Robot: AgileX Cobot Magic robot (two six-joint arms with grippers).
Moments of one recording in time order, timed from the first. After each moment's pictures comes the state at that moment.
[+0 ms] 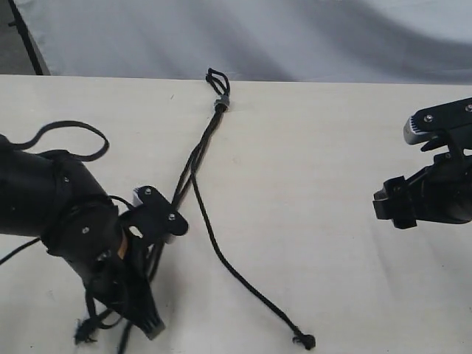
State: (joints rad) left arm -0.66 1.76 -0.73 0.08 0.53 0.00; right arm 0.22 1.29 -0.53 -0.08 0.22 -0.03
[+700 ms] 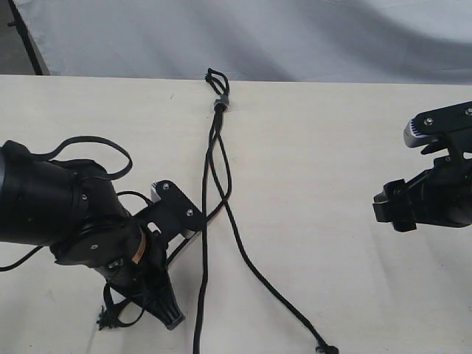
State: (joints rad) left arm -0.67 1.77 -0.74 0.28 0.43 -0.20; right arm 0.22 1.29 -0.52 -0.08 0.21 -0.03
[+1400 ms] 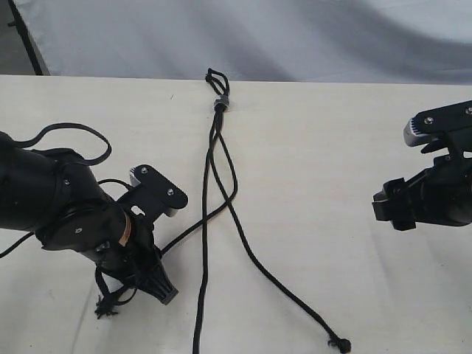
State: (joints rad) left arm -0.60 1.77 -0.73 0.28 0.38 -0.25; right arm 0.22 1.29 -0.52 -0.07 0.20 -0.03
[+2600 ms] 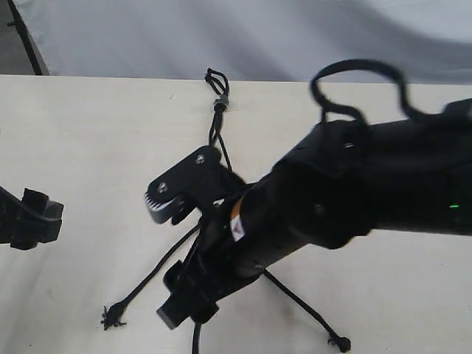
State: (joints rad) left arm -0.30 1.02 -0.44 0.43 0.38 -0.51; right arm 1.00 1.64 -0.96 0.09 0.52 0.01
